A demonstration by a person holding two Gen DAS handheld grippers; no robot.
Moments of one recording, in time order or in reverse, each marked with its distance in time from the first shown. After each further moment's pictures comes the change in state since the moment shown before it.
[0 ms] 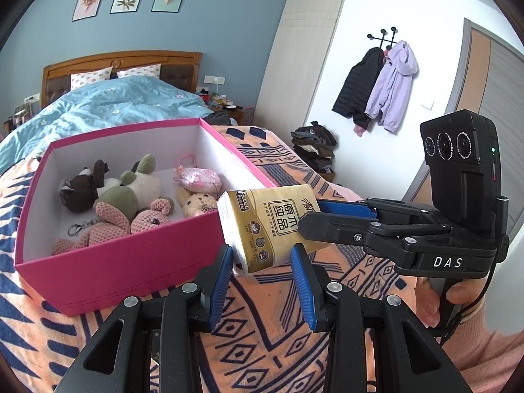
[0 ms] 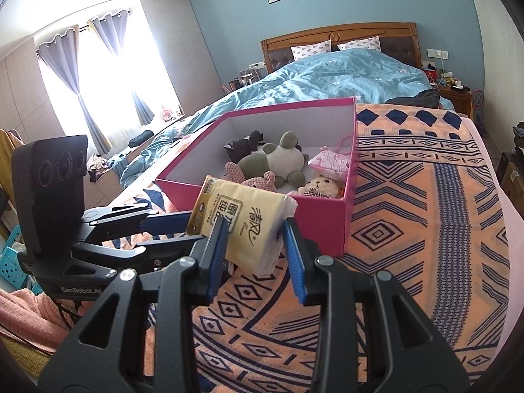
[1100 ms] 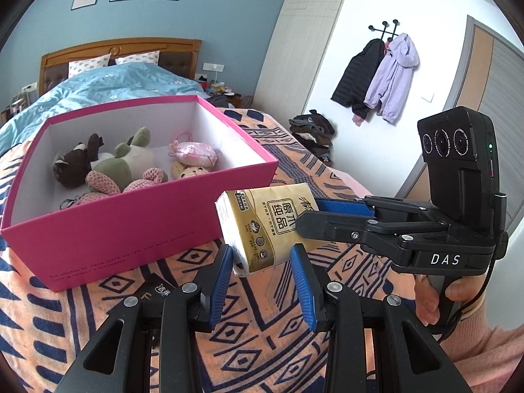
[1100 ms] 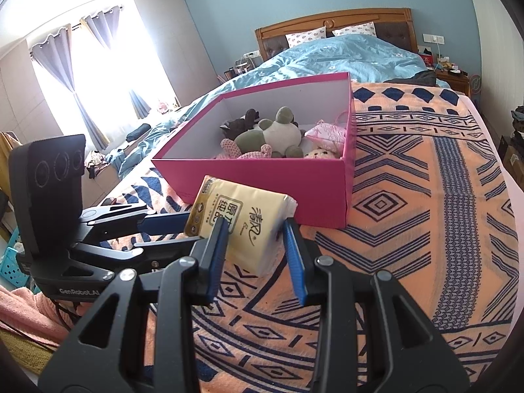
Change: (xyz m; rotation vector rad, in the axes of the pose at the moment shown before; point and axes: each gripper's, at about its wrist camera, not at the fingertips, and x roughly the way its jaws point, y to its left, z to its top) left arm 0.006 -0.004 -0.023 -0.018 0.049 -0.015; right arm 0.005 -0.001 -0.024 0.037 0.046 -0.004
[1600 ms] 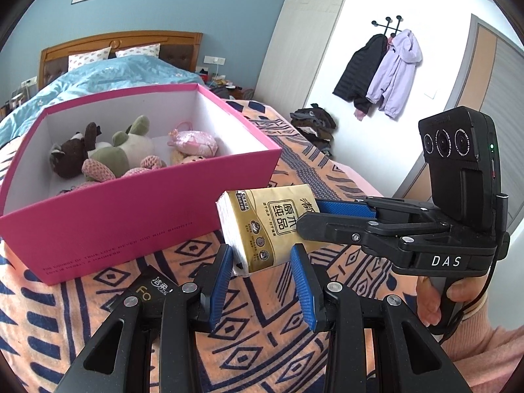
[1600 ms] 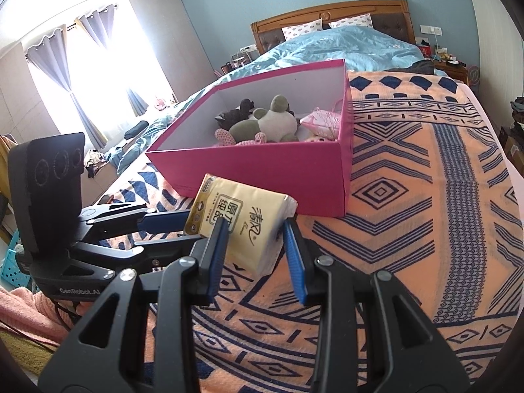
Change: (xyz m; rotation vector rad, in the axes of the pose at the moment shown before) left arm 0.008 0.001 -0.006 -0.010 0.028 0.000; right arm 0.007 -0.006 -0.007 0.024 0.026 -0.002
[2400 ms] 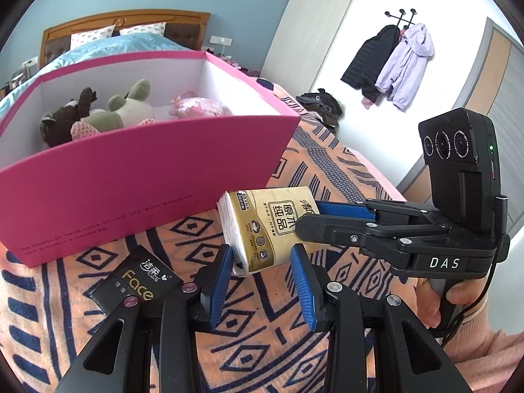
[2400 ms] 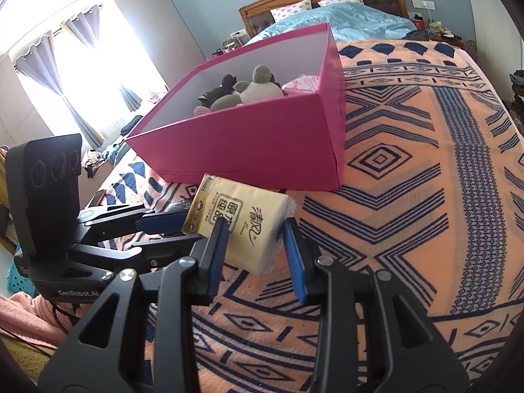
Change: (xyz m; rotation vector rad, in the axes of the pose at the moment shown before) left arm 0.026 0.013 -0.011 -0.047 0.077 -0.003; right arm 0.025 -0.021 -0.016 0.072 0.070 0.009
